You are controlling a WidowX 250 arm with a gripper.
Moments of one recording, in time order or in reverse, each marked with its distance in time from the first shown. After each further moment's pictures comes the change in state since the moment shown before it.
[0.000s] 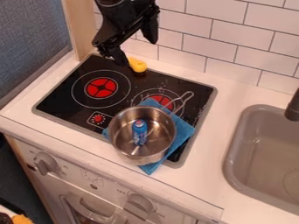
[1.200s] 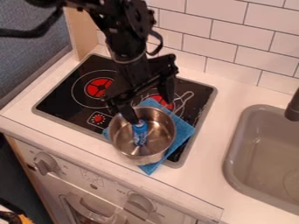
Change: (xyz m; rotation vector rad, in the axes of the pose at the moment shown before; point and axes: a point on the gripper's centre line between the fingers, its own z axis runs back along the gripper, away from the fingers) arm -0.084 0.045 -0.007 0.116 0.155 -0.131
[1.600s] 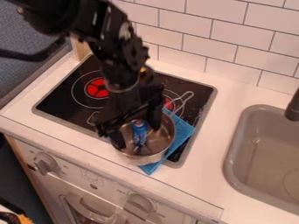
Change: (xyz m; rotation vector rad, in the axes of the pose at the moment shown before) arm -0.004 0.030 -0.030 0.100 0.019 0.013
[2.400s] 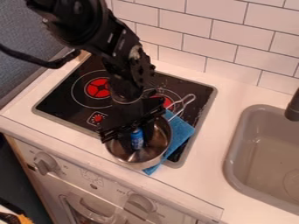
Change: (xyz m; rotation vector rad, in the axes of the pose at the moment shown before) arm 0.003 -0.001 -0.021 0.040 -0.030 -0.018
